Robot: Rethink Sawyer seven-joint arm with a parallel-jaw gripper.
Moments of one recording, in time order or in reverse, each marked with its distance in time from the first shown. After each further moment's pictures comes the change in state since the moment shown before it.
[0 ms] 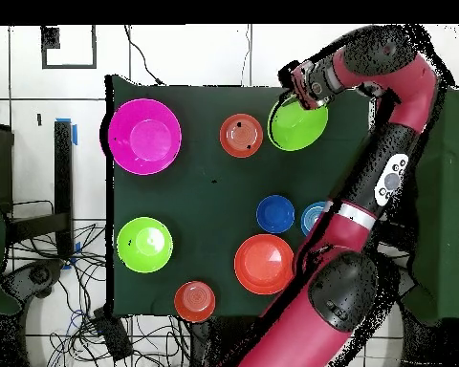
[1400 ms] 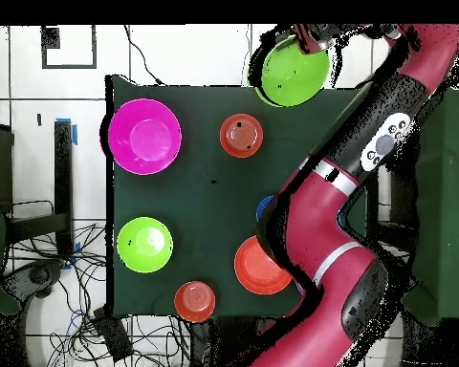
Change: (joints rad) arm -0.029 -0.037 0.865 -0.078 -0.774 0.104 0.000
